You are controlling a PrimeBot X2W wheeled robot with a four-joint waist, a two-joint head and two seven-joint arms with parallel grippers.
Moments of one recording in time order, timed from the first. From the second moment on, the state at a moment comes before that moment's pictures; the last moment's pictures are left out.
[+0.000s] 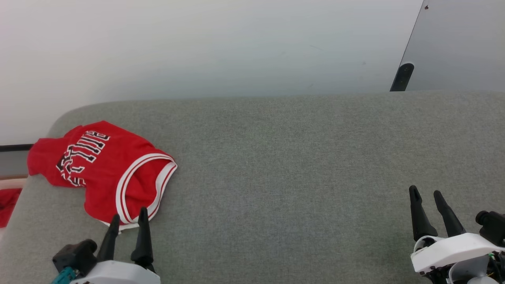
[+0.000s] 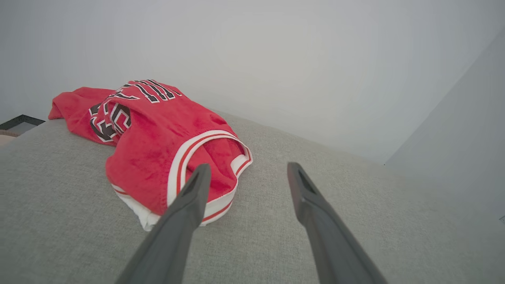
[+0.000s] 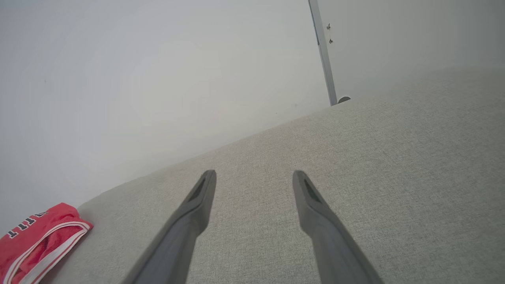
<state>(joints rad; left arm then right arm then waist) -0.01 0.10 0.07 0.17 -0.44 -0.06 -0.16 -0.12 -0.11 -0.02 0.27 0.53 0.13 -0.12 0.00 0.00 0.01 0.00</state>
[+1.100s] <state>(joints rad) 0.02 0.10 0.08 0.17 -0.19 -0.08 -0.23 -0.13 -0.12 -0.04 0.26 0.23 0.13 -0.20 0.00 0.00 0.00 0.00</state>
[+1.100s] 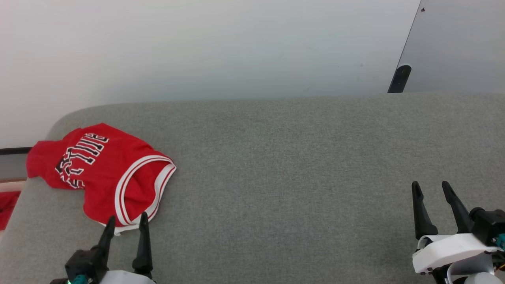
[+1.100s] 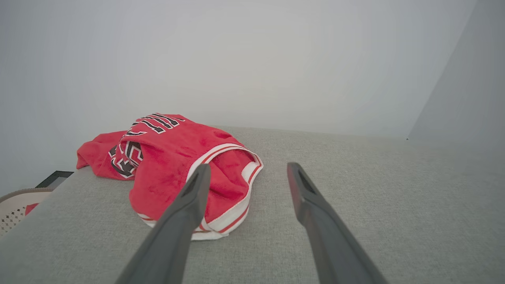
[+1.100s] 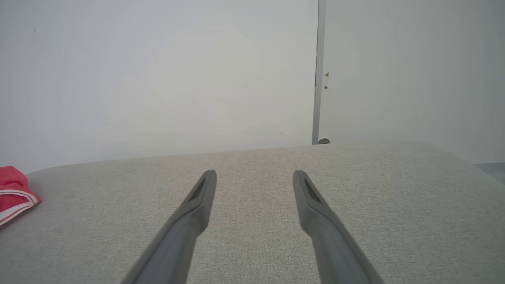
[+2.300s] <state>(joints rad) 0.03 0.08 0.12 0.16 -0.09 -0.10 -0.26 -0.13 -0.10 -0.06 0.27 0.19 0.13 -0.22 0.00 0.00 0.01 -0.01</state>
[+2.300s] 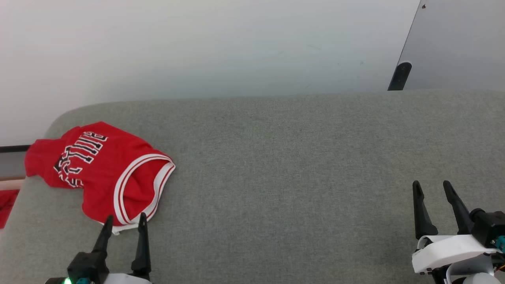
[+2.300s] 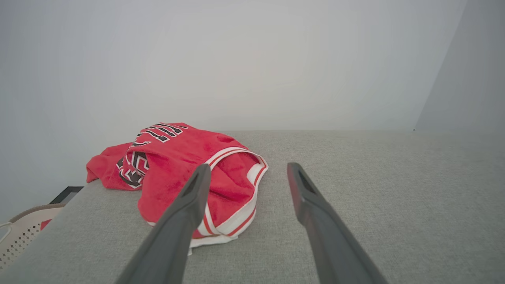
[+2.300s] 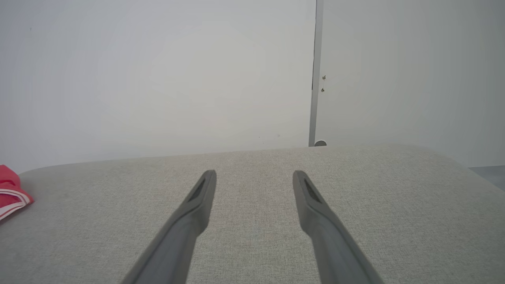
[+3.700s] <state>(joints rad) 0.11 0.07 0.21 0.13 -0.11 -0.06 -0.26 -0.22 -0.09 0.17 0.39 0.25 0.13 -0.25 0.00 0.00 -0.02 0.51</state>
